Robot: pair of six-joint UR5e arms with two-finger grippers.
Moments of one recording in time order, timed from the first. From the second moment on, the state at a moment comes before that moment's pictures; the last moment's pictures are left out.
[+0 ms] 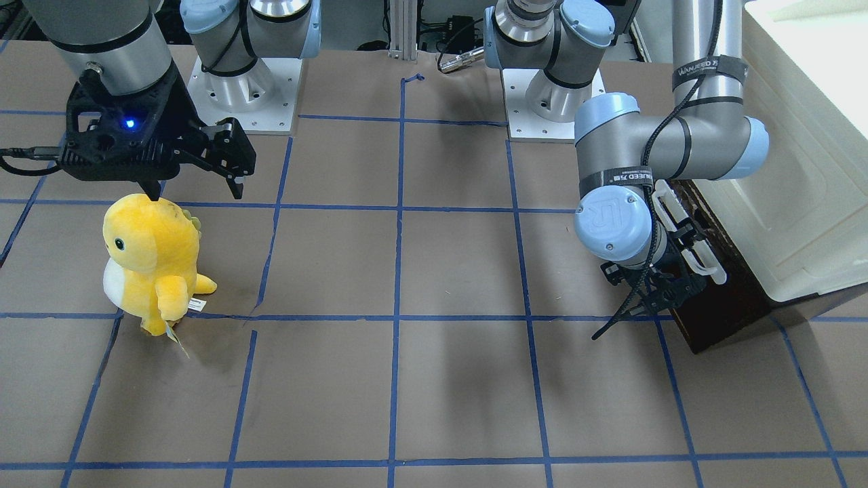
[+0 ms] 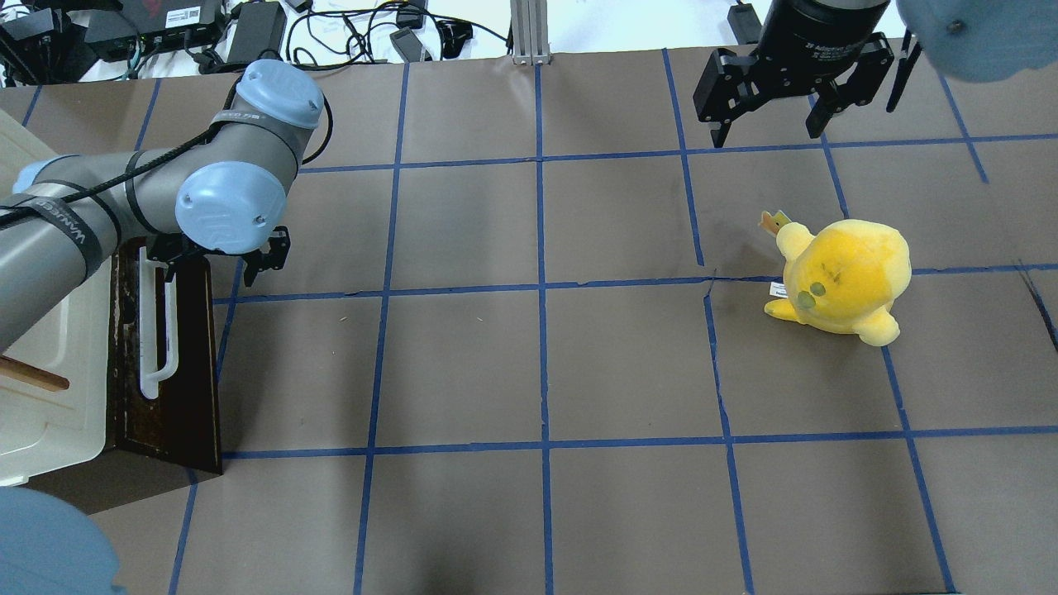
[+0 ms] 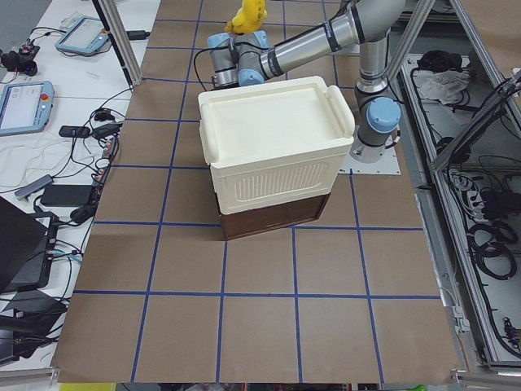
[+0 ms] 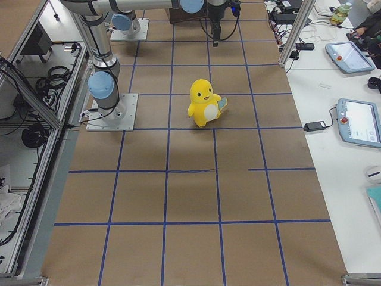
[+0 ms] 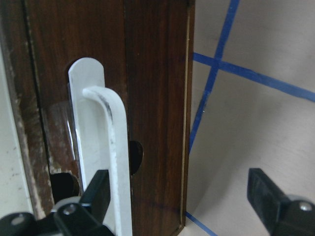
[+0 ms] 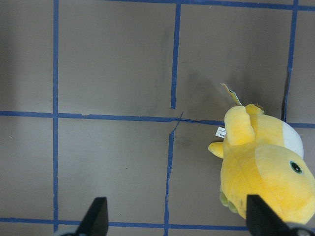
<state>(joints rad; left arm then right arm) -1.55 -1.90 -1.76 -1.35 2.27 -0.41 1.60 -1.48 1.44 -1.57 -1.58 -0.02</state>
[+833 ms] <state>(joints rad) -1.55 -1.93 -1.77 -1.37 2.35 -0.54 1.60 -1.48 1.44 -1.57 -1.58 -0.02</state>
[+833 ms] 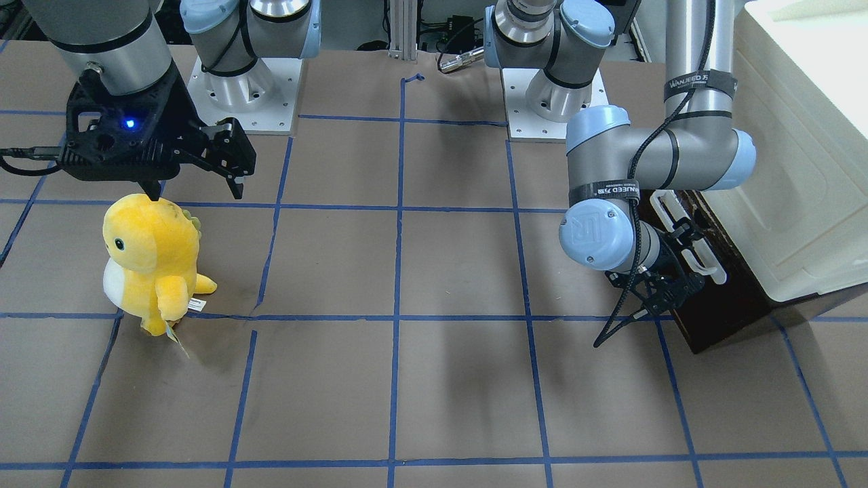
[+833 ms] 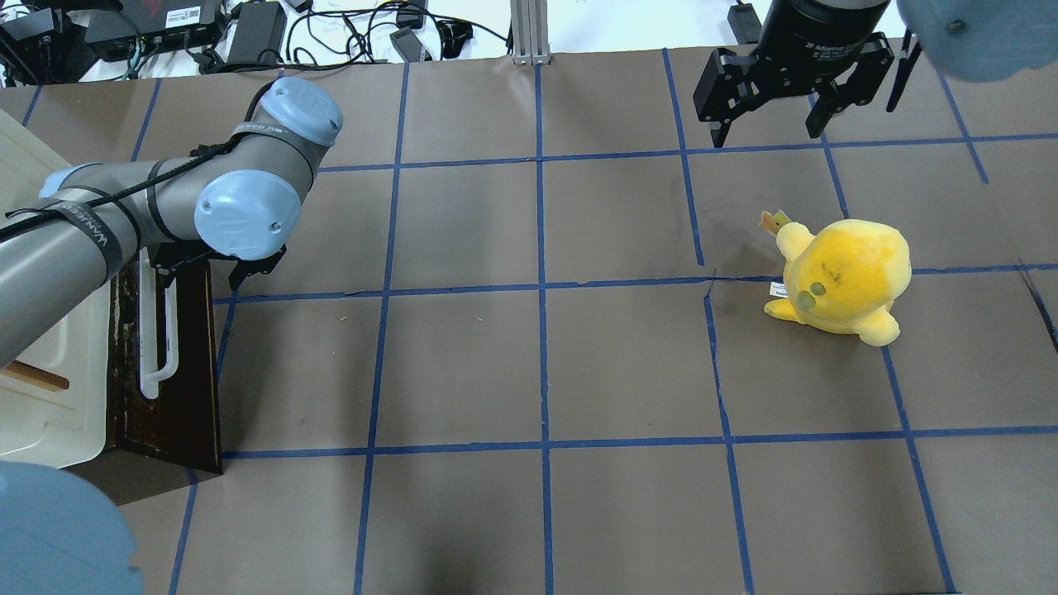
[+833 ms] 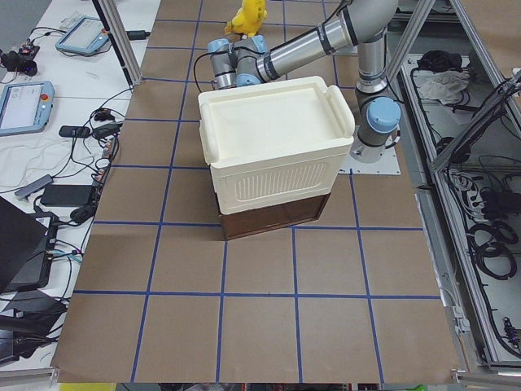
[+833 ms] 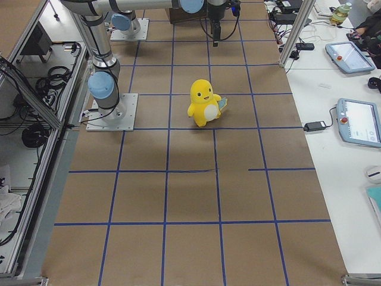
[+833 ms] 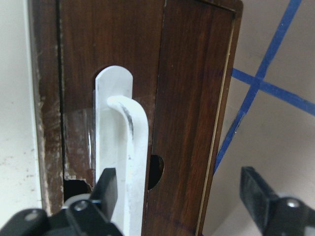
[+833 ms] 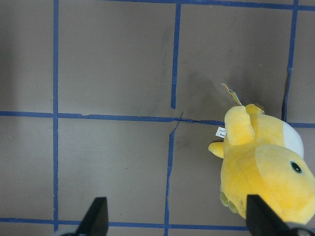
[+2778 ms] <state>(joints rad) -1.52 -1.93 -1.77 -1.49 2.36 -0.66 1.60 -1.48 1.44 -1.57 -1.58 -0.02</state>
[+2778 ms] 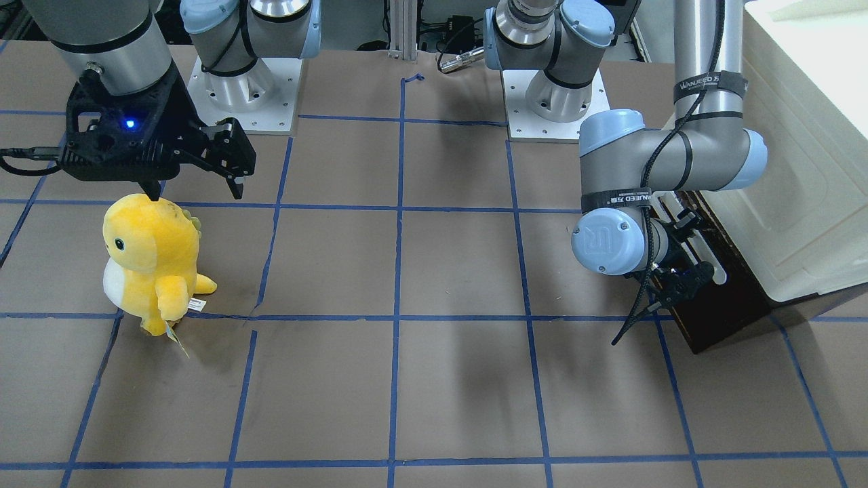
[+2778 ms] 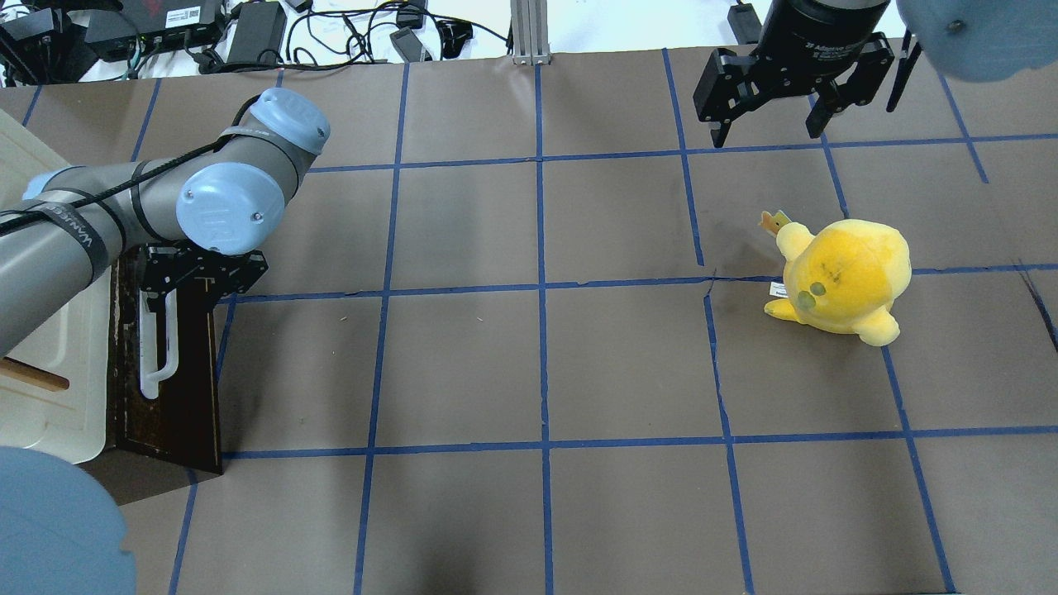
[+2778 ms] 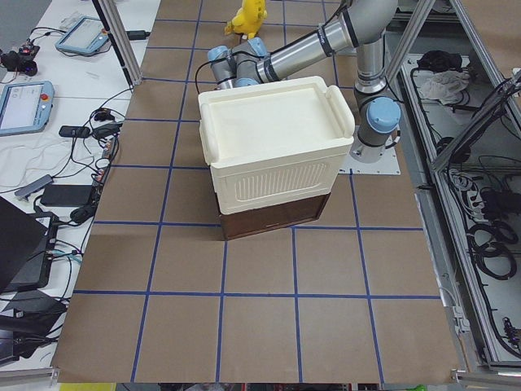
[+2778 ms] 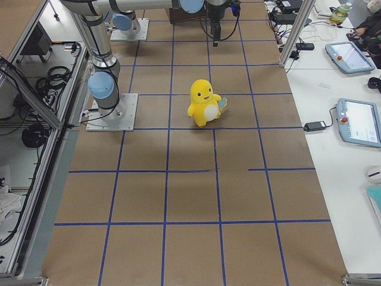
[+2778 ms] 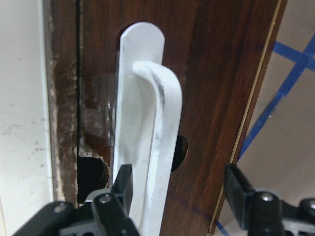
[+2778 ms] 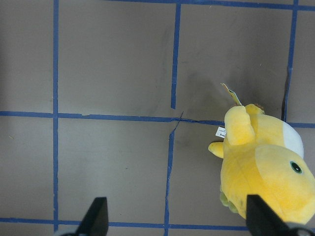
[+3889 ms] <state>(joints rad) -1.52 -1.93 -1.79 -1.50 2.35 -0.67 1.60 -1.48 1.44 -1.57 -1.58 -0.02</state>
